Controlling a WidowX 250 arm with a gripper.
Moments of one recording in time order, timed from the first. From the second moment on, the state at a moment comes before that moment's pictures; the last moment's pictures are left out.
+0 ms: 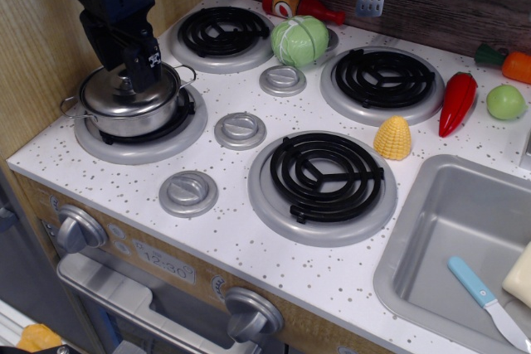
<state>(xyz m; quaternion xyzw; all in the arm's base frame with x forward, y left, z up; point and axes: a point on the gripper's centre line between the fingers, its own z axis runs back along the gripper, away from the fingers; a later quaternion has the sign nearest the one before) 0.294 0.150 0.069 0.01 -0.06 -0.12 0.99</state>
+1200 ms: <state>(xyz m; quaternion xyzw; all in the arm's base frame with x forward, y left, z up) 0.298 0.158 0.059 -0.02 -0.05 -0.14 0.99</state>
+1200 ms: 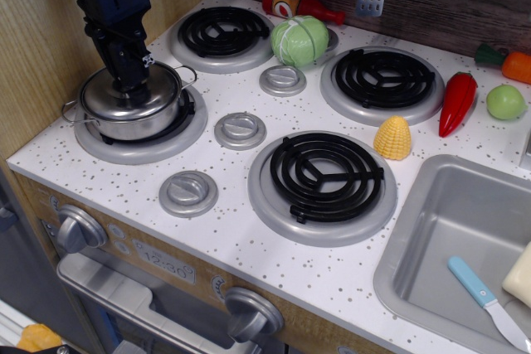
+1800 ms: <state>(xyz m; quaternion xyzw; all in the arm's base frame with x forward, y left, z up) 0.297 0.124 0.118 0.04 -0.02 -0.15 0.99</state>
